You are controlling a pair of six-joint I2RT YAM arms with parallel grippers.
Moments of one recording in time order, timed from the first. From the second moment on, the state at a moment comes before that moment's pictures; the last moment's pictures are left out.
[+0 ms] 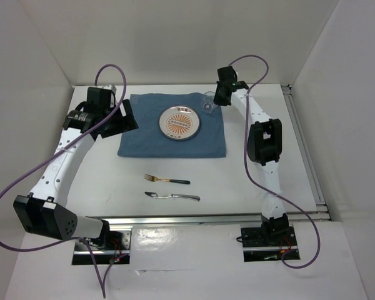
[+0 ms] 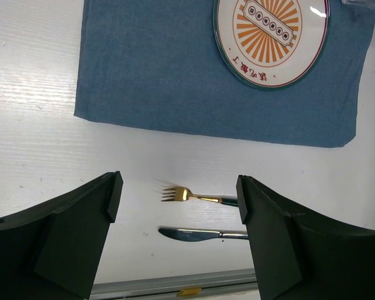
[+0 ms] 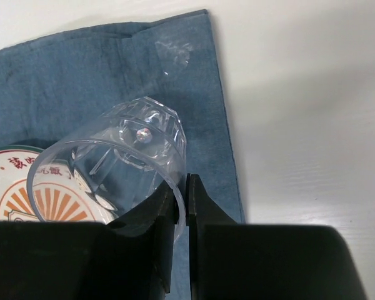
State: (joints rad) left arm -0.17 1.36 1.43 -0.88 0.01 -0.45; right arm 0.25 2.41 2.25 -0.66 0.14 0.44
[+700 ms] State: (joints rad) left arm -0.17 1.37 1.42 -0.90 0.00 -0.45; right arm 0.26 2.37 2.29 -0.65 0.24 0.40
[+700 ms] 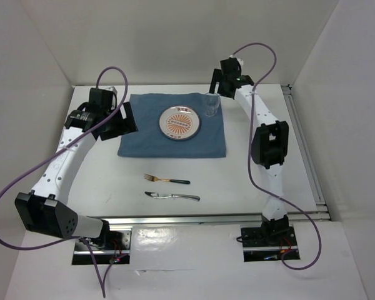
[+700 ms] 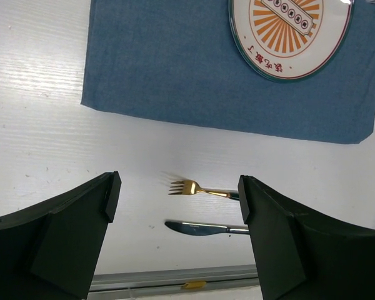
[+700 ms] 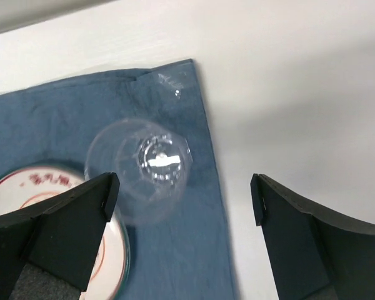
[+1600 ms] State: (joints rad) left arm -0.17 1.25 1.50 -1.02 -0.19 -0.57; right arm 0.96 1.72 1.20 -0.50 0.04 0.10
